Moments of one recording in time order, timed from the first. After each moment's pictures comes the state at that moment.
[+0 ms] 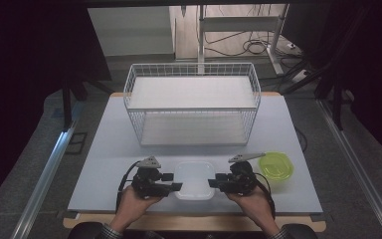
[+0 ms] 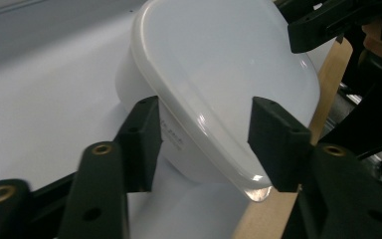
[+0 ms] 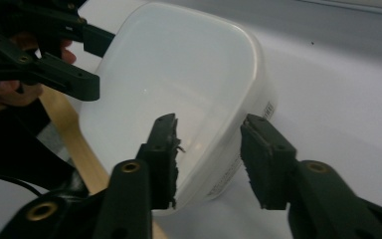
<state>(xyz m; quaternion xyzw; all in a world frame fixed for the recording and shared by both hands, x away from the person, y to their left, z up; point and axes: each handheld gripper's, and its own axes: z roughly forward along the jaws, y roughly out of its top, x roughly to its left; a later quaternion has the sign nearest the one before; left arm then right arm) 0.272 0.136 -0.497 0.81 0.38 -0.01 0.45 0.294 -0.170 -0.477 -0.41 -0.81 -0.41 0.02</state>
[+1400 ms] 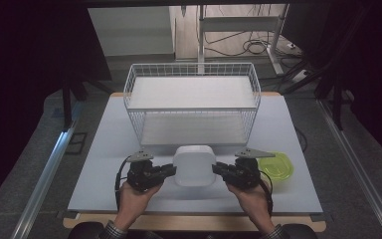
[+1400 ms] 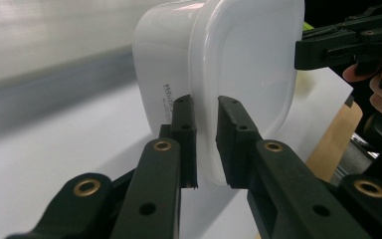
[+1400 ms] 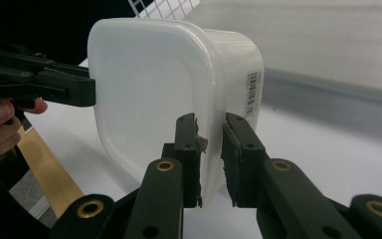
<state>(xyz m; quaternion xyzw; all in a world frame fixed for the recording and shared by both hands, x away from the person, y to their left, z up) 0.272 0.142 -0.465 0.76 0.43 0.05 0.49 0.291 -0.168 -0.451 -0.42 -0.77 -0.48 -0.07</state>
